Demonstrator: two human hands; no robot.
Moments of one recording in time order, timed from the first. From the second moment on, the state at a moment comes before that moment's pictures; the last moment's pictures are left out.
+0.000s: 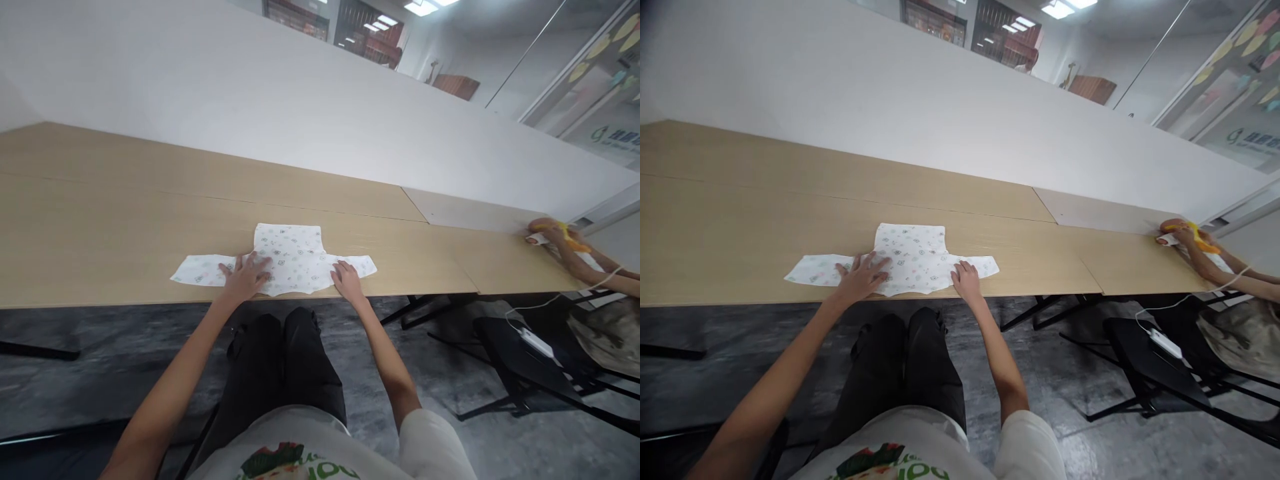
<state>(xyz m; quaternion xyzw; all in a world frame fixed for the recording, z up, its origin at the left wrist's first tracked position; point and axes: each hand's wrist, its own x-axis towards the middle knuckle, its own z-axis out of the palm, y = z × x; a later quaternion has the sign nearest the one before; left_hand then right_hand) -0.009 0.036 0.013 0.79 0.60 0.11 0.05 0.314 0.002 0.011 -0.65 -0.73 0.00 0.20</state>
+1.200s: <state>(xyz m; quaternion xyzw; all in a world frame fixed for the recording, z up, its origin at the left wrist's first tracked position) 0.037 0.058 0.022 0.60 0.58 0.37 0.40 0.200 -0.010 0.019 -0.59 -0.76 0.00 0.28</state>
